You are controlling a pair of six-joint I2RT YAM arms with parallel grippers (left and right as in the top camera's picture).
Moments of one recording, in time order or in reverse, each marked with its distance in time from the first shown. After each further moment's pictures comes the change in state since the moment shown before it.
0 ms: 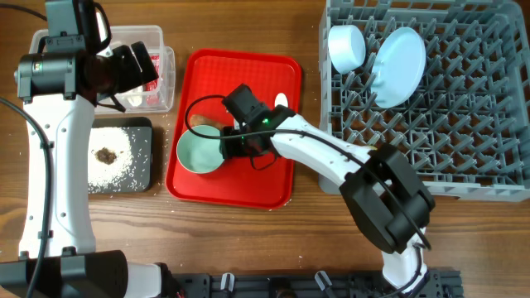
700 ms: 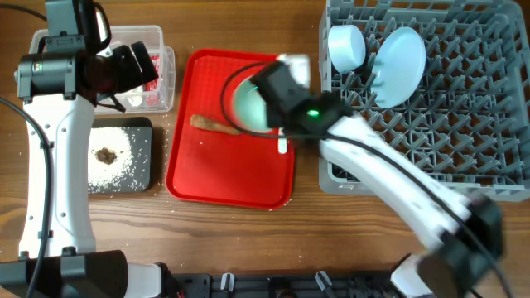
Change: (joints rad) left arm 0.000 0.000 0.000 0.000 0.000 -0.003; right arm -0.056 -0.373 0.058 -0.315 0.722 -0.102
